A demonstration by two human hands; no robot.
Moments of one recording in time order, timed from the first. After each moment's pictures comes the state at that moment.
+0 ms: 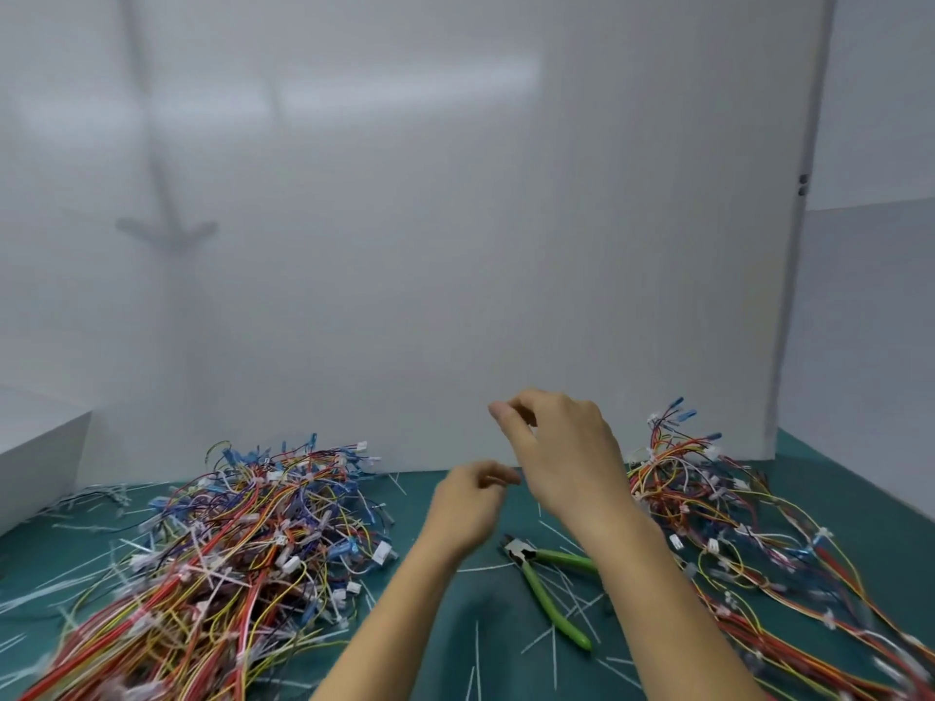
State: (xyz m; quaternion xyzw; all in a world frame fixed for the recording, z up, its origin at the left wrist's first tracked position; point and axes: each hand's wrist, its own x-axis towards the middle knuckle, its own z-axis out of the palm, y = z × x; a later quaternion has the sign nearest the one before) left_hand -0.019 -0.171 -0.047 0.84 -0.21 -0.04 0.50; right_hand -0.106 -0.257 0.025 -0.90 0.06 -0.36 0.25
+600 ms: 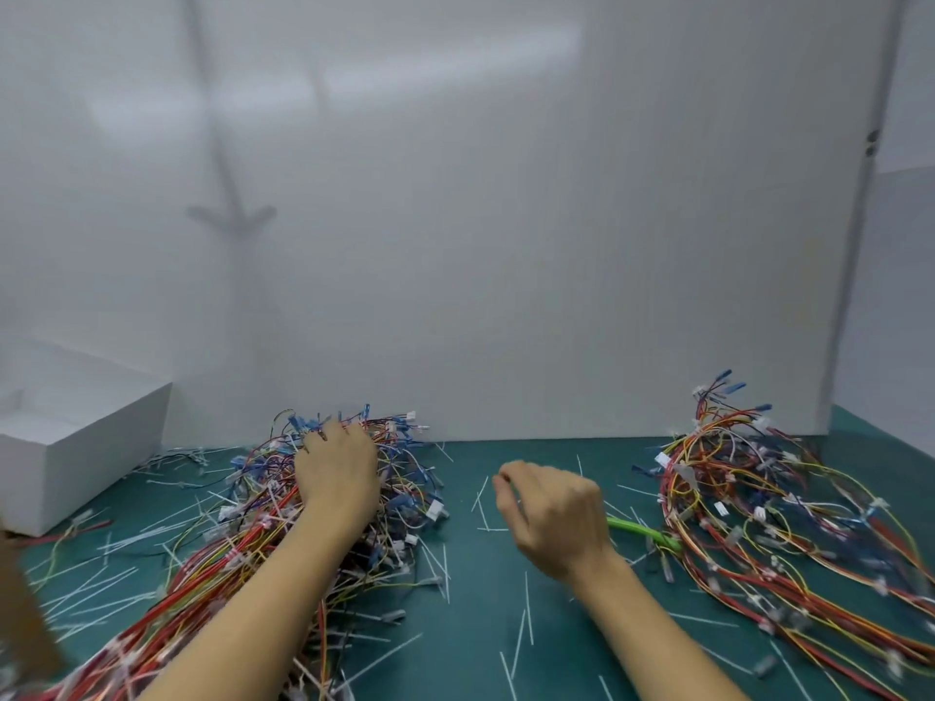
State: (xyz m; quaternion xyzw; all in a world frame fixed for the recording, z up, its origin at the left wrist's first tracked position) left_hand 0.014 -0.031 -0.034 0.98 -0.01 0.17 -0.05; right_hand -0.066 -0.235 -0.097 -0.81 -0.12 -0.57 0.06
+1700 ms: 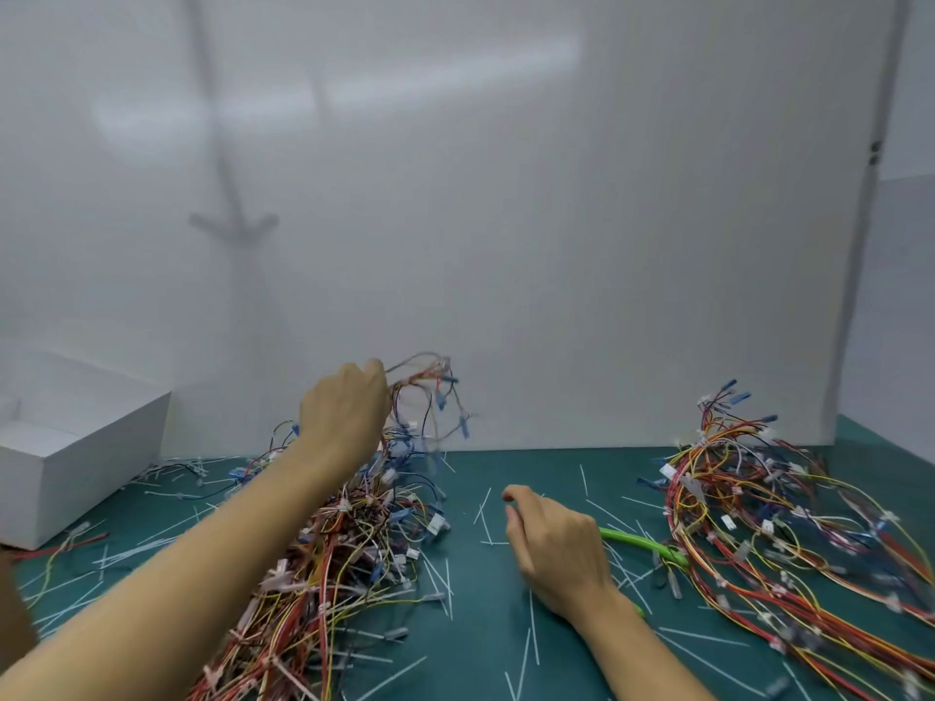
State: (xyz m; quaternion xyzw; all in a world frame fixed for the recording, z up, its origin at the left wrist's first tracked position) left_hand 0.018 -0.034 0.034 0.95 -0.13 0.30 -0.01; right_hand -0.062 -0.236 -0.122 -0.87 -0.08 -0.48 0.09
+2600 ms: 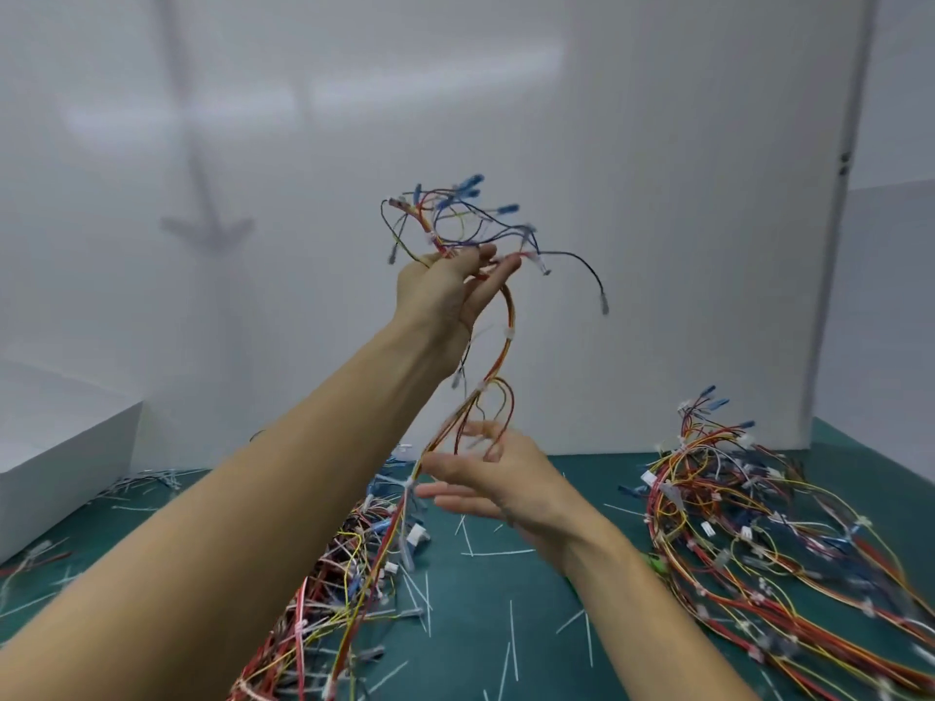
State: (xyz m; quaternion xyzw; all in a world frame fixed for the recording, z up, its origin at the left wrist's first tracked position) left_hand -0.032 -0.140 0.134 0.41 -0.22 -0.06 0.88; right_hand -0.088 -0.209 -0.007 -0.68 -0.06 -0.02 0.73
